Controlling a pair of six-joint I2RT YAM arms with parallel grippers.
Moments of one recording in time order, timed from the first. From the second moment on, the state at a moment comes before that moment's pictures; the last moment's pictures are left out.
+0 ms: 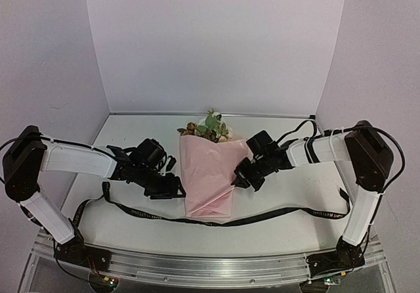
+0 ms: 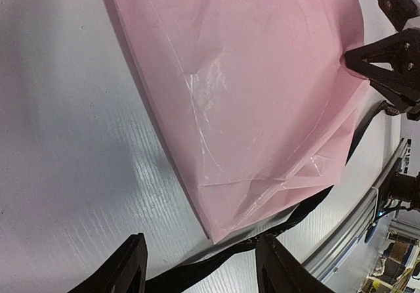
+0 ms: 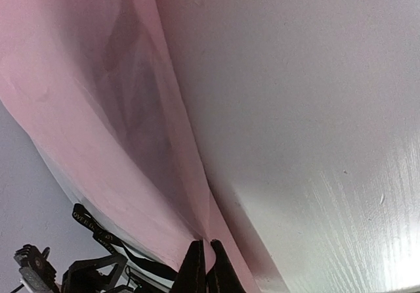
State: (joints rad) left arm -0.82 1.58 0.86 -0.28 0.27 -0.71; right arm 0.70 1.87 1.10 -0.24 -0.30 1.38
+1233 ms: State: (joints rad) left arm -0.87 1.43 0.69 -0.22 0.43 -0.74; right arm 0.70 1.76 1.05 -0.18 -0.28 1.70
